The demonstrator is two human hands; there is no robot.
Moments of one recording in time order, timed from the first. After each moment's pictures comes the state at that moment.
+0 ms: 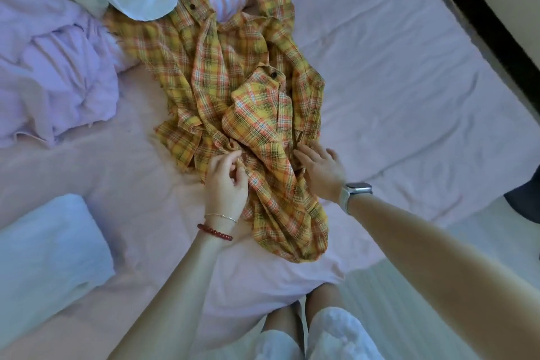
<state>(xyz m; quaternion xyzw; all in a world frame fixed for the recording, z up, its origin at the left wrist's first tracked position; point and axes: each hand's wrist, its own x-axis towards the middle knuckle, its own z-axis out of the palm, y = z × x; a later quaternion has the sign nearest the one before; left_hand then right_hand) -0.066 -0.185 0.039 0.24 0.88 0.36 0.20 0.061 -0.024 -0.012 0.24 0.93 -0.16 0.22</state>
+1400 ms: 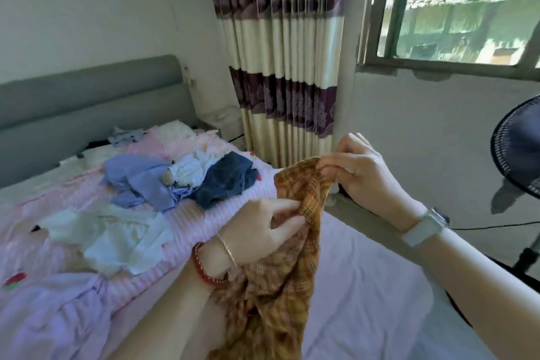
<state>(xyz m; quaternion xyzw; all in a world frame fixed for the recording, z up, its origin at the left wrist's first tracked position) 0.029 -0.067 0.442 0.73 0.58 0.33 0.15 0.205 0.060 0.457 0.21 0.87 -0.08 -0.44</state>
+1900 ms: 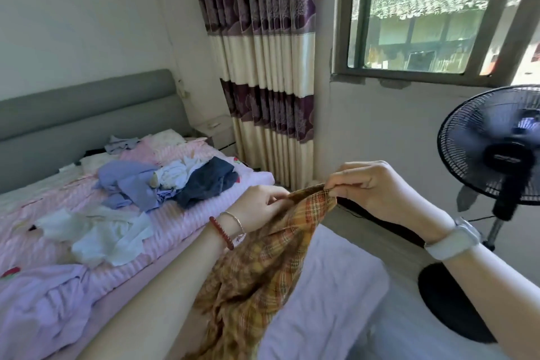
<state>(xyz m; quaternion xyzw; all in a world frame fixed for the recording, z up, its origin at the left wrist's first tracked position) 0.168 -0.036 0.450 0.70 0.63 0.28 0.18 0.390 0.023 0.485 0.18 0.88 -0.26 -0.35</state>
